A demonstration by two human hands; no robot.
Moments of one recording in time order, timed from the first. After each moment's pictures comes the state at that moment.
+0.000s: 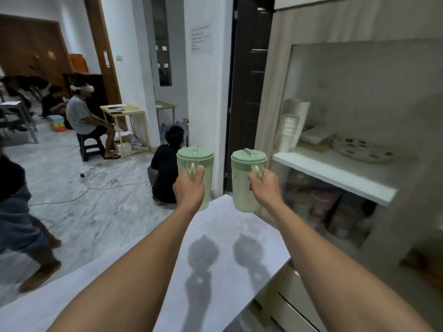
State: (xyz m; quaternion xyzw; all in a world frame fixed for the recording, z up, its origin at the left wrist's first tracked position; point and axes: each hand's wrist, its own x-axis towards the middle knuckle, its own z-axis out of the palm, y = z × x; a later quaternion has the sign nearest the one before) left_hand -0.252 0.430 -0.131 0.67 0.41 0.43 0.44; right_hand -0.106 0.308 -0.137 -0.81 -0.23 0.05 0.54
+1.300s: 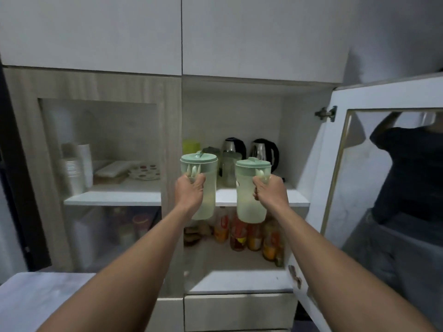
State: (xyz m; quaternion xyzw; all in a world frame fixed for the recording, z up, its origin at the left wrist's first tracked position) left_hand -0.176 -0.036 -0.014 0.75 -0.03 0.22 0.62; right_hand -0.176 -0.245 -0.018 -0.79 0.05 -0.26 0.55
